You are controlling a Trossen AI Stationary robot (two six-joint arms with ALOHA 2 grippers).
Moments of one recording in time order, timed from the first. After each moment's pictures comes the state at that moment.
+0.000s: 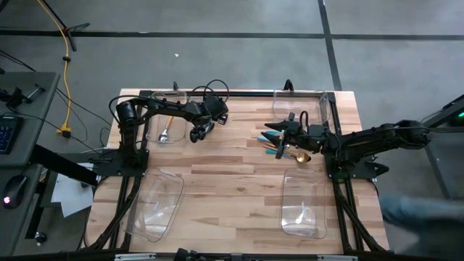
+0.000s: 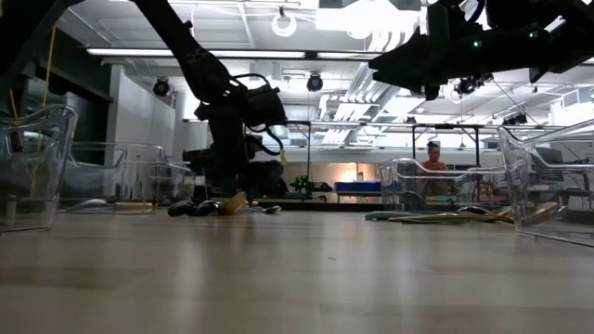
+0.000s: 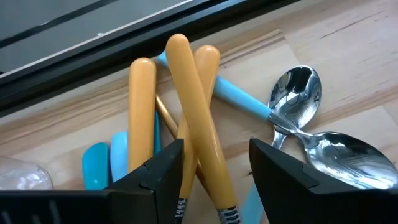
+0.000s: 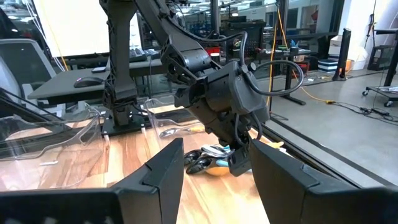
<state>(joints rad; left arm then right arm) 0.45 1.94 1.10 -0.26 -0.58 -0.60 -0.07 1.10 0.35 0.76 0.27 0.05</state>
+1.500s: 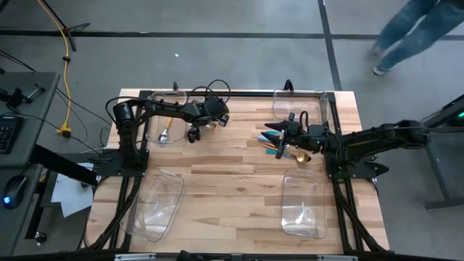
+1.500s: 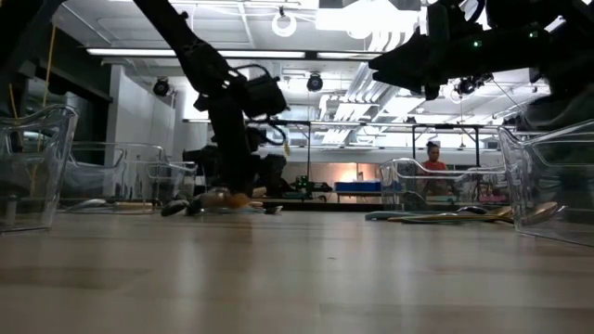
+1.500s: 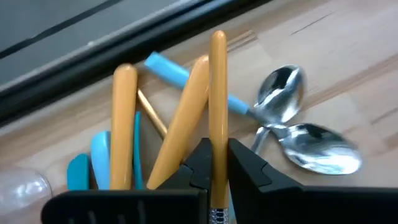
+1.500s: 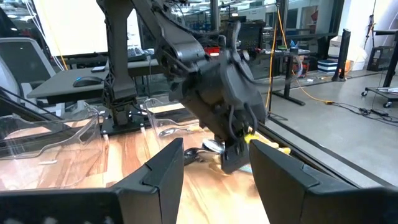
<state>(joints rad) 0.42 1.89 1.10 -0.27 -0.57 -0.54 -0.07 1.10 0.35 0.76 0.27 0.05</state>
